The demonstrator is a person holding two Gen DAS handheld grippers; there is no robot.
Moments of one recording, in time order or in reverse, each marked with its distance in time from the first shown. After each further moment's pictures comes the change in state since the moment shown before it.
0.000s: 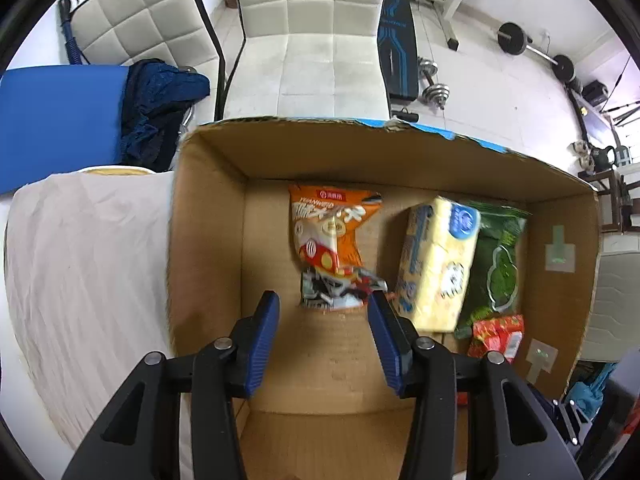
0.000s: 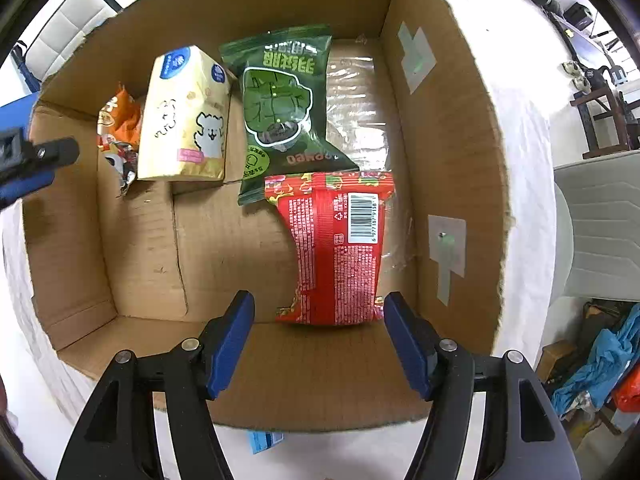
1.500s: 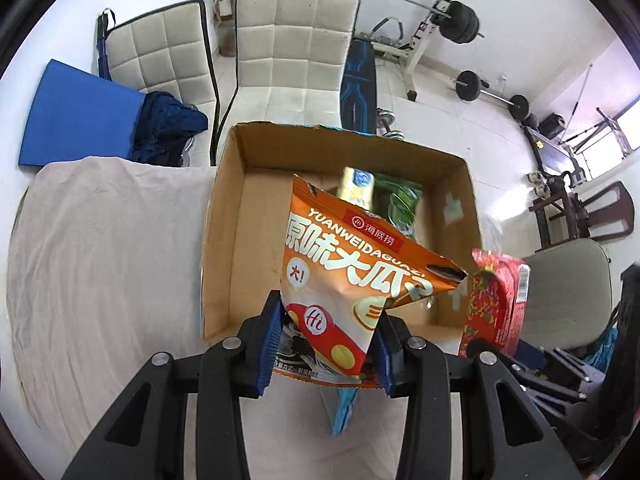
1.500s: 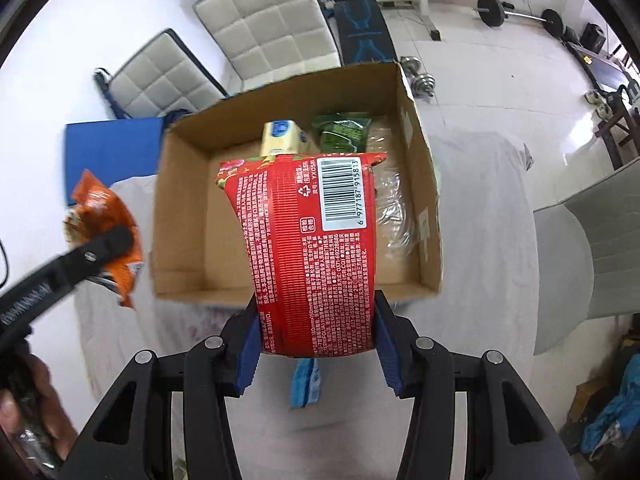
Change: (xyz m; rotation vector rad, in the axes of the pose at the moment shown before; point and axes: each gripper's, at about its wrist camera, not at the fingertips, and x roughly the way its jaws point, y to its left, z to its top) left arm -0.118 -0.010 -0.115 -0.021 -0.206 -0.114; right arm -0.128 -0.026 -0.077 -0.042 -0.213 0.199
